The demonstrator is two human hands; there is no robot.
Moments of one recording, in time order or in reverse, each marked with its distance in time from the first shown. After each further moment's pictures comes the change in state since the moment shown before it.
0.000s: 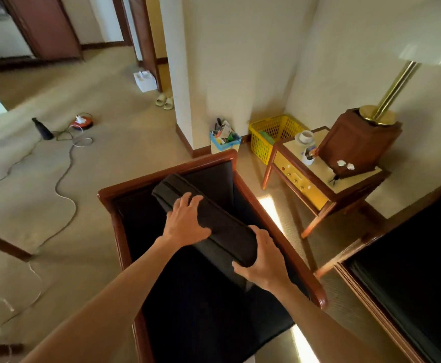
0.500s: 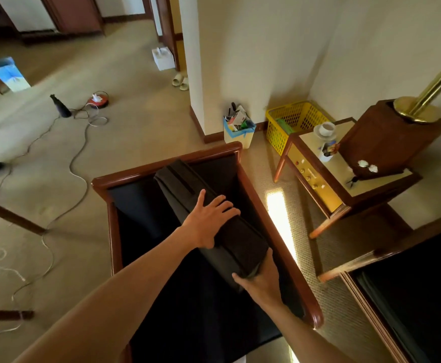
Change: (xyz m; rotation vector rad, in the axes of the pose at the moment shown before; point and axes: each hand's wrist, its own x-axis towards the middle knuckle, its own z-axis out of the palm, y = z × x) left_hand 0.067 0.065 0.040 0.573 -0.194 0.391; right_hand 0.019 0.070 0.015 0.366 -0.045 0.325
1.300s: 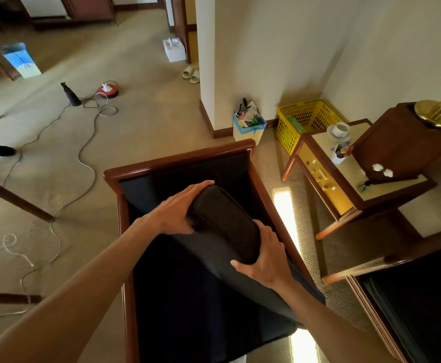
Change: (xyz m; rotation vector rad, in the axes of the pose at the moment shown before) left_hand -0.060 -0.088 0.008 -0.738 0.221 -0.108; right_hand 0.032 -0.051 -0.006 -0.387 -0.109 -0.343
